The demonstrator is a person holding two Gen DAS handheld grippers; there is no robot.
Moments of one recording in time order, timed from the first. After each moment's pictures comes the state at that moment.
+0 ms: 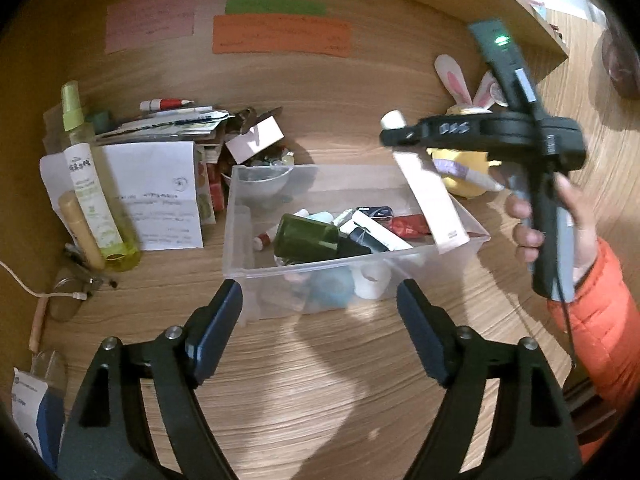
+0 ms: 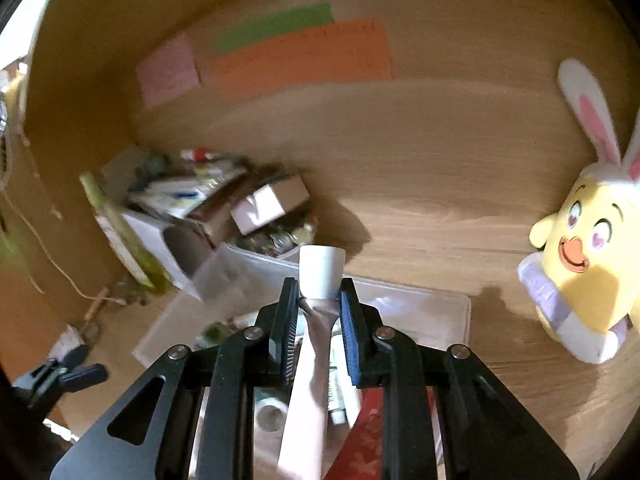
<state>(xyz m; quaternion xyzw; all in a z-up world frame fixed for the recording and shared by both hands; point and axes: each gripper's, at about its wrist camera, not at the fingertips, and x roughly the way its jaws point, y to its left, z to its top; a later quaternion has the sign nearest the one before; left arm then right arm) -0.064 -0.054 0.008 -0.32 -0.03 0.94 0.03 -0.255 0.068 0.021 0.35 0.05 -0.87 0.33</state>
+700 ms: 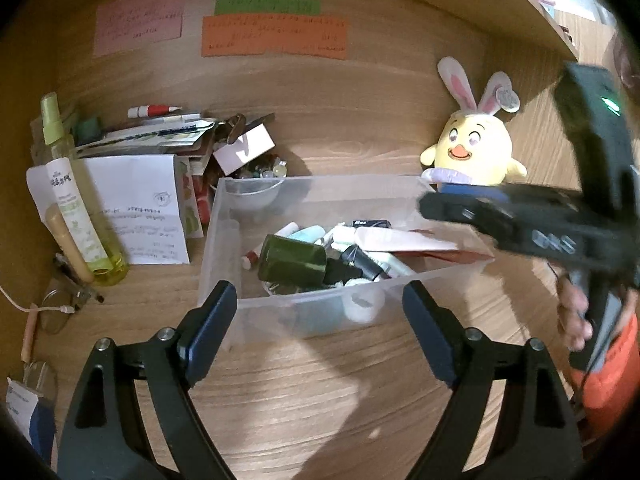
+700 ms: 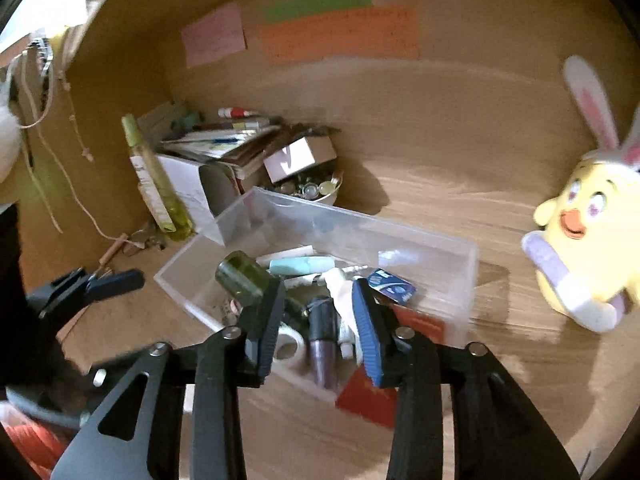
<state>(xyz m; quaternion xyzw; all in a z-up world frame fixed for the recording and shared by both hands) -0.088 -0.041 0.010 -0.32 -0.04 0.95 0.03 -0.178 0.106 0.016 0.32 0.08 -0.87 0.37</state>
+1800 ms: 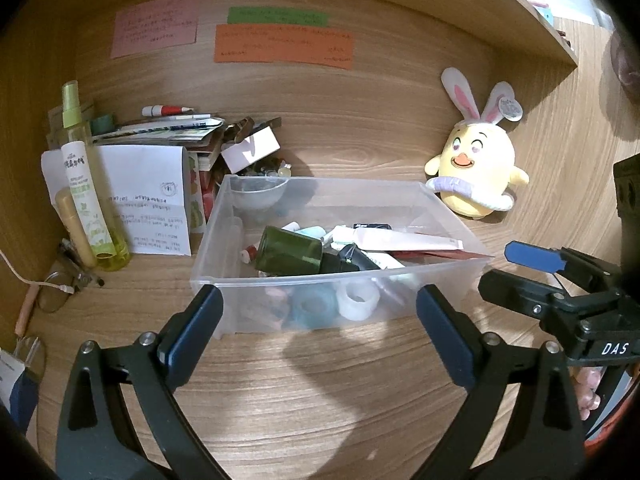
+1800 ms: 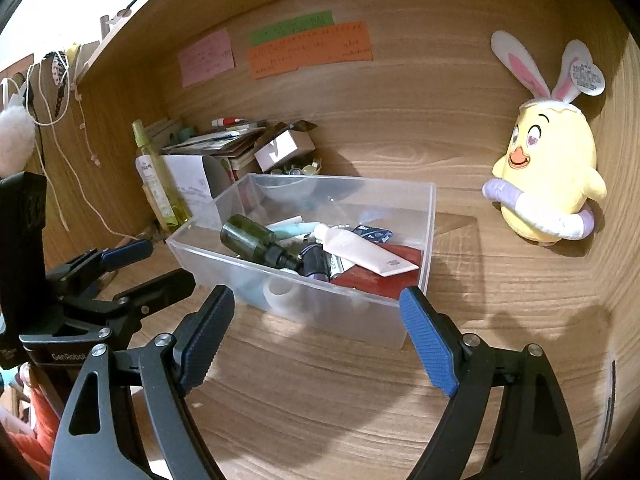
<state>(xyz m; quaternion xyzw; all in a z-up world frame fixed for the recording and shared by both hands) -0.070 -0.030 -0.001 -0.29 -0.05 0.96 0.00 -0.127 0.149 -0.011 0.31 0.03 -0.89 0.34</state>
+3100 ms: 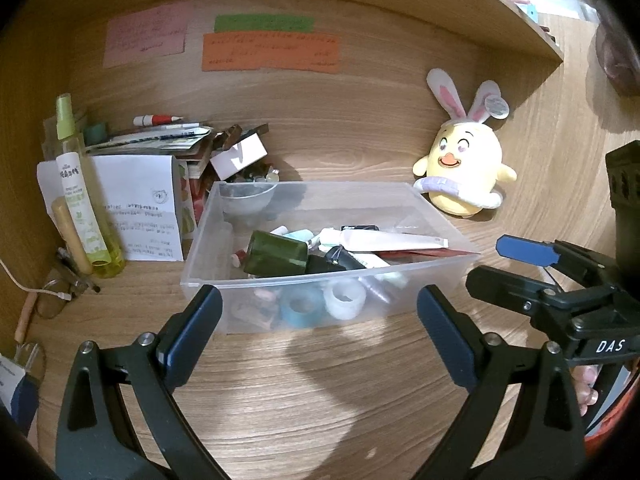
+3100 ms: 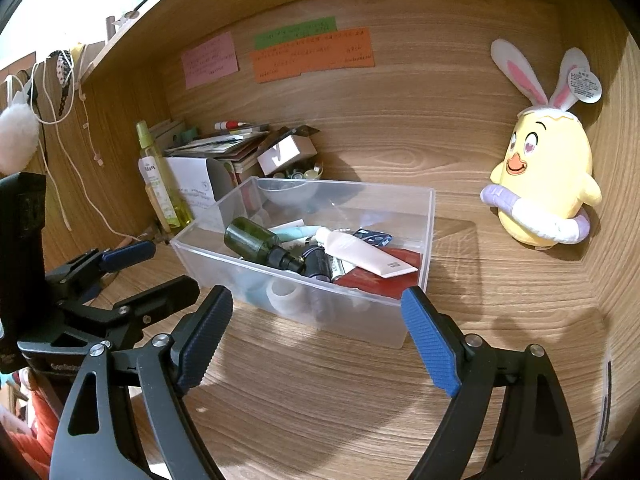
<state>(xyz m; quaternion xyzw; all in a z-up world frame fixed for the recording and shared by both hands) -0.064 -0.020 0.002 -0.28 -0.04 0.96 0.02 -0.121 0.147 -0.008 0.30 0.03 -0.89 0.34</state>
